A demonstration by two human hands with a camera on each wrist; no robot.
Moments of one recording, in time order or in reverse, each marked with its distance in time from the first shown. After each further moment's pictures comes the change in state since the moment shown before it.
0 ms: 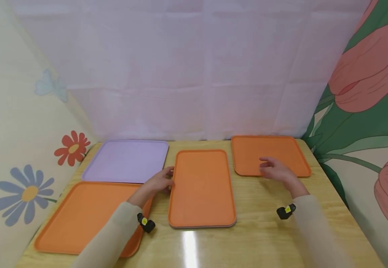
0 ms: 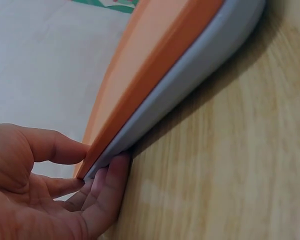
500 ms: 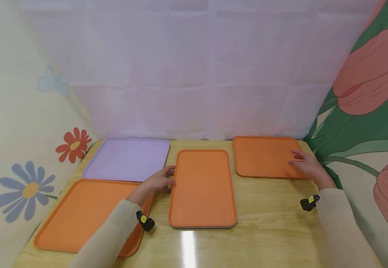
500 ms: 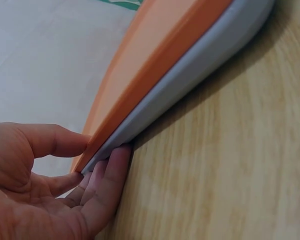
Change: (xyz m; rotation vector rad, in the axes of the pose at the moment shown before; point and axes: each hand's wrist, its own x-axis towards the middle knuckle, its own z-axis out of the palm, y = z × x) left_hand -0.002 -0.002 -0.002 -0.148 -0.009 -0.078; right_hand -0.018 0.027 -0.082 -0.255 0.139 0.056
